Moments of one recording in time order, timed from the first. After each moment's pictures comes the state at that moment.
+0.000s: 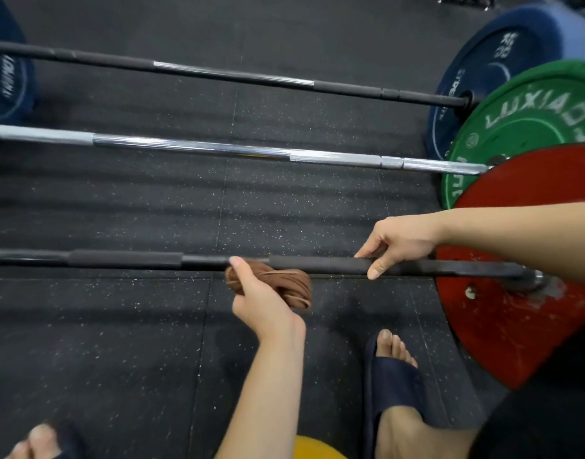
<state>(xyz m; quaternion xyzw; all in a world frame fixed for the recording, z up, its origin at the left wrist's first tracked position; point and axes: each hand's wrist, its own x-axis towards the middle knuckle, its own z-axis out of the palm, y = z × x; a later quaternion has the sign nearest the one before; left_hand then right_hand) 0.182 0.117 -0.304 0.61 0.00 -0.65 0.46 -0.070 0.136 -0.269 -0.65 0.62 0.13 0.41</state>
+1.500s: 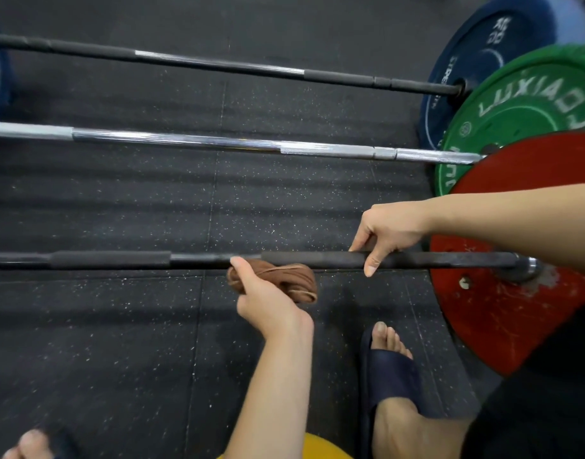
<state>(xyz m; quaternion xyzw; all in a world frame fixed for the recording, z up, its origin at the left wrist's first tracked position) 0.170 0.126 -0.294 0.63 0.03 -0.65 0.43 -0.067 0.125 -0.269 -0.65 0.63 0.16 0.40</state>
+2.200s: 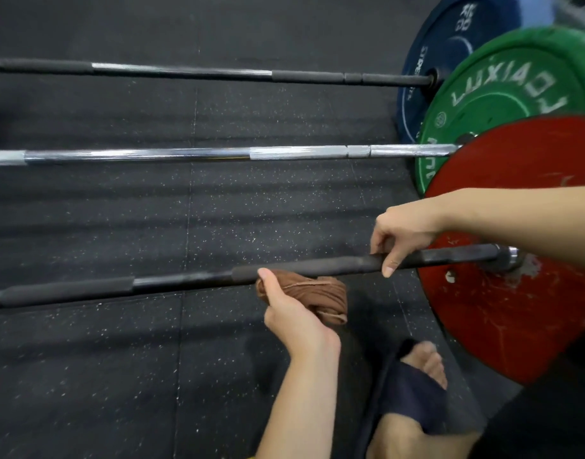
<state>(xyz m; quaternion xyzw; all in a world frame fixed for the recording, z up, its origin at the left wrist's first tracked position) 0.120 0.165 -0.299 0.58 0.04 -0.72 0.38 -0.109 0.158 -0.257 -0.60 0.66 0.25 0.37</state>
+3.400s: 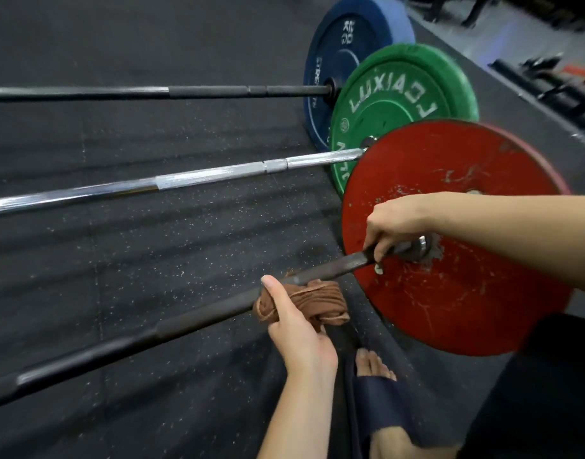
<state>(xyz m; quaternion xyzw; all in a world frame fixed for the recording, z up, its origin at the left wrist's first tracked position) 0.076 0.197 -0.293 0.52 -0.04 -0.82 0.24 -0.175 0.230 -0.233 -0.54 0.72 0.31 0.32</state>
